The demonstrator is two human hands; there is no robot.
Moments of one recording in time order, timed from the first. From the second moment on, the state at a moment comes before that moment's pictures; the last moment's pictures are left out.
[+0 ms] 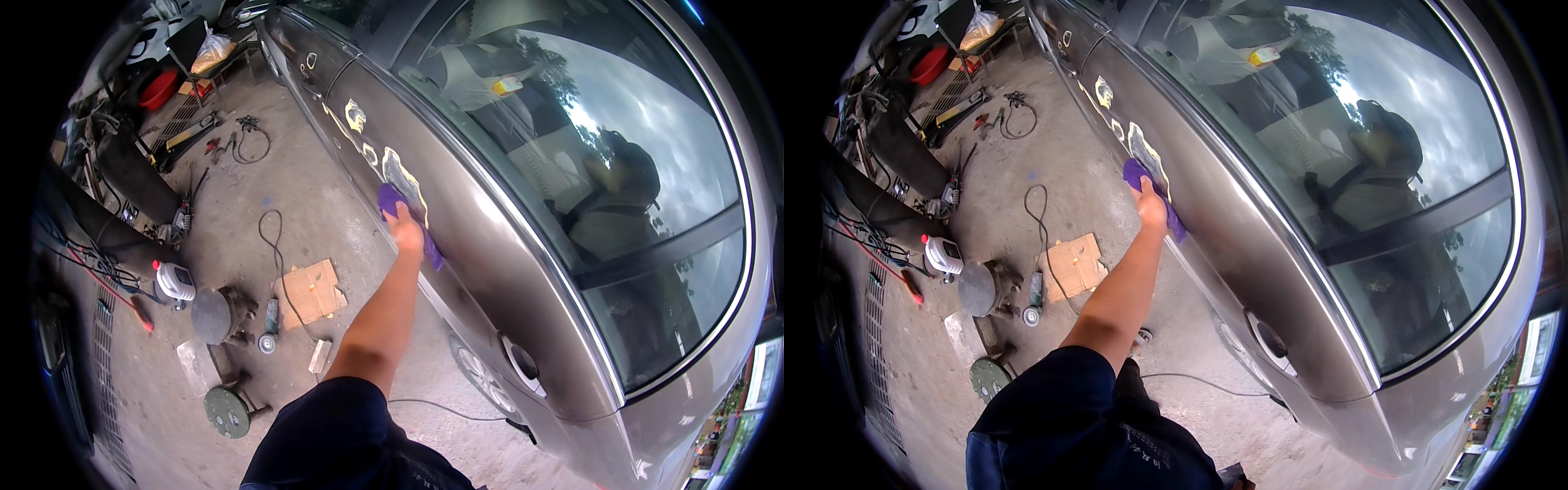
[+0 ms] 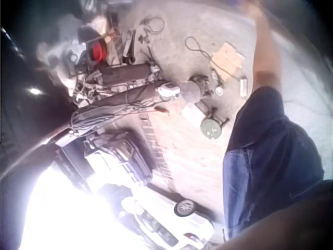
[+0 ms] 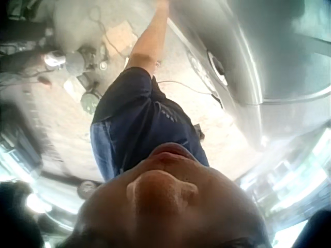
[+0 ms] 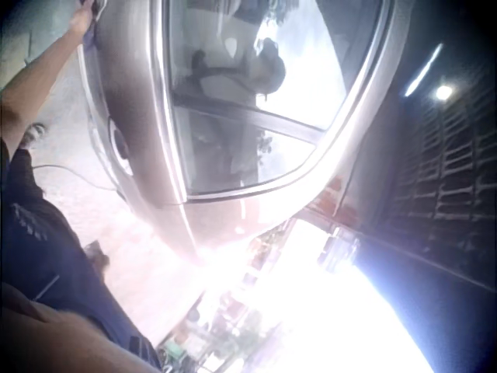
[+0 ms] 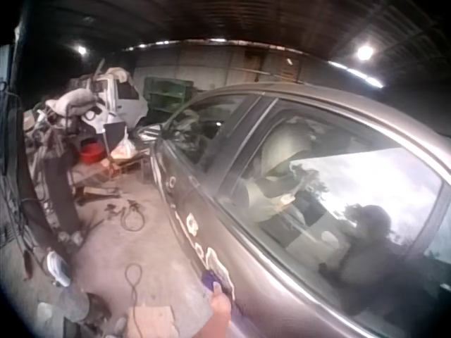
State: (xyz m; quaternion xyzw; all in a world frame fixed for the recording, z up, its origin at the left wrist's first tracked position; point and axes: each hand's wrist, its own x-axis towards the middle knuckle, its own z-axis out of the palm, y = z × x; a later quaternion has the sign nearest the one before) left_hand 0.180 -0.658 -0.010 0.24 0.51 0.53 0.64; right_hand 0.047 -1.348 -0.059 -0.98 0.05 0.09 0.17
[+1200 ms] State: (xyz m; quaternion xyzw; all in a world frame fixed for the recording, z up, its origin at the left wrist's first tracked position) left_hand -0.274 -0.972 -0.114 0.29 0.58 0.28 0.70; right_hand -0.036 -1.605 -0.128 -0.97 0.00 0.12 0.23
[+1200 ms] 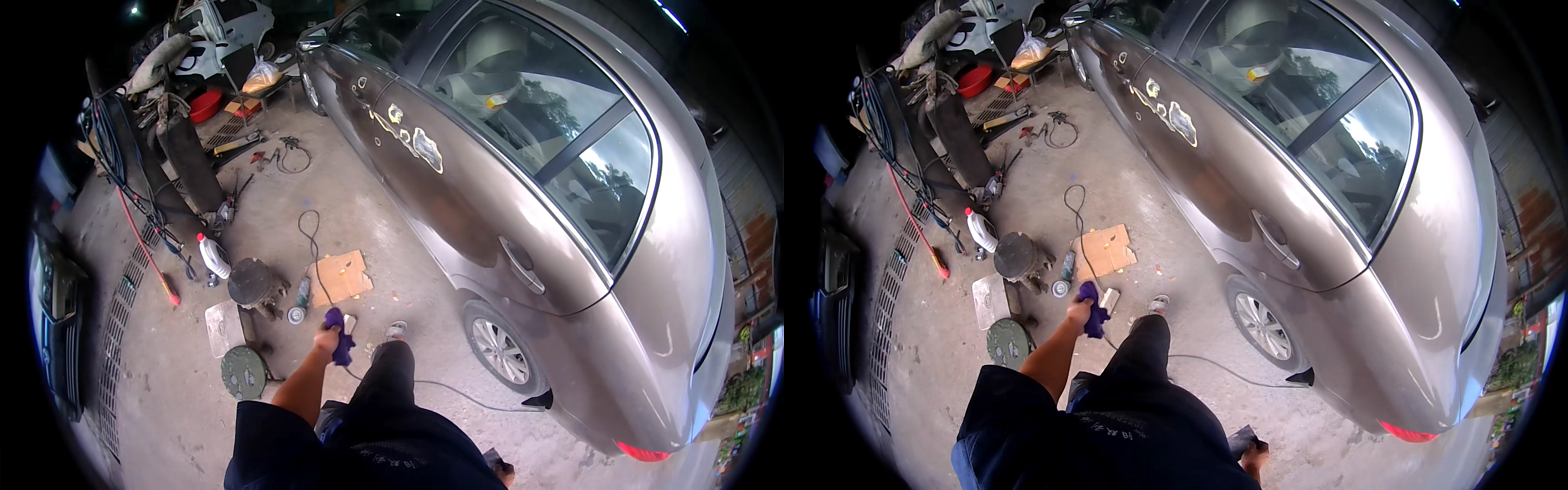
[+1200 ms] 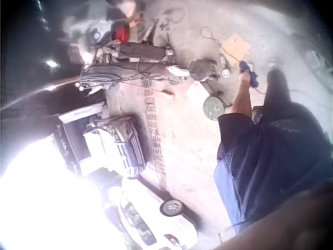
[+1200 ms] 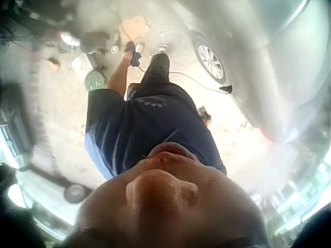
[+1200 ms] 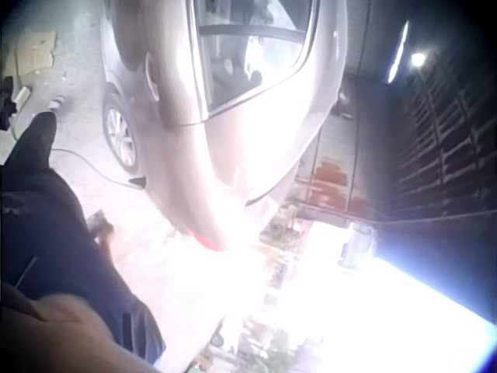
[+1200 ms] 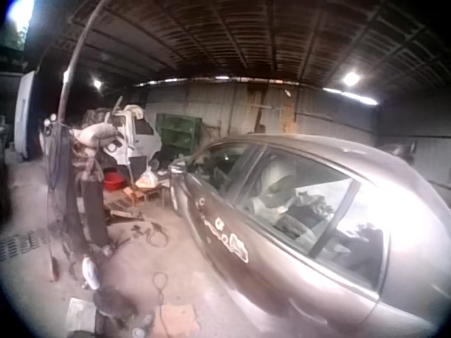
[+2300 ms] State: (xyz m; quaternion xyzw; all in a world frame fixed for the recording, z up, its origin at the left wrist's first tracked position) left_hand -0.701 -1.159 -0.223 0.40 0.81 -0.15 0.41; right_hand -0.158 -1.588 -0.050 -0.99 0.01 0.09 0.13
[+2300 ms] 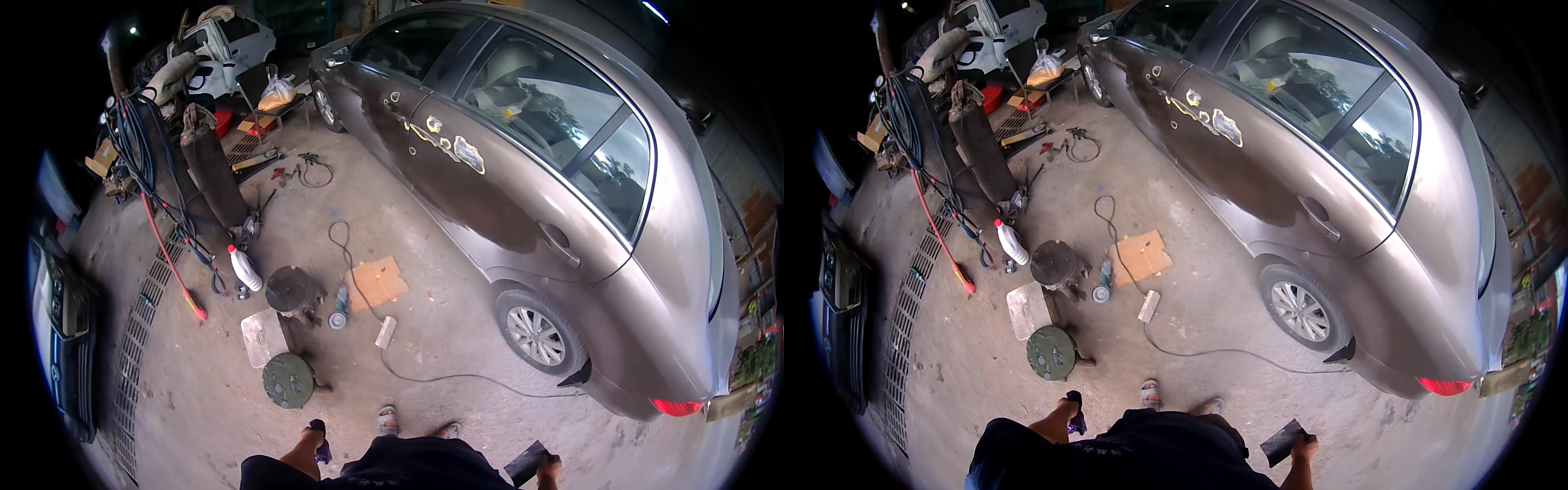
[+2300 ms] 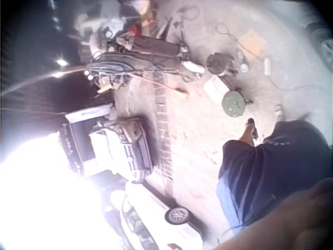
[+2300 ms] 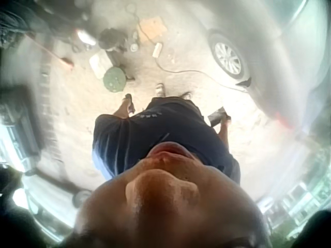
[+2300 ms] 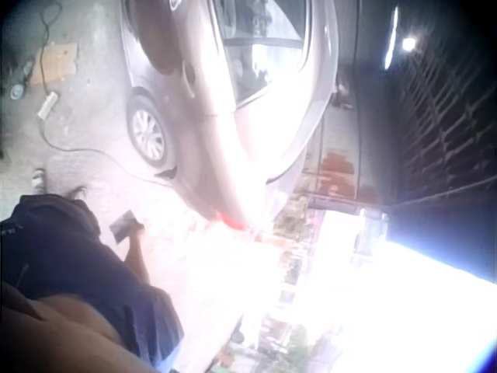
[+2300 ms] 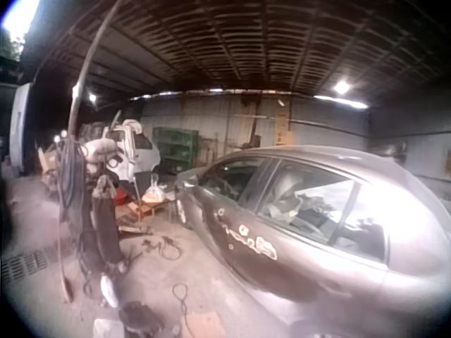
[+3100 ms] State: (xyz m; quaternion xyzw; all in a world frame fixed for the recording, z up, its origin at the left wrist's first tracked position) left_hand -0.310 -1.317 -0.136 0.81 0.42 -0.14 0.39; right_hand -0.375 -1.986 -0.090 -0.80 0.51 0.20 0.25
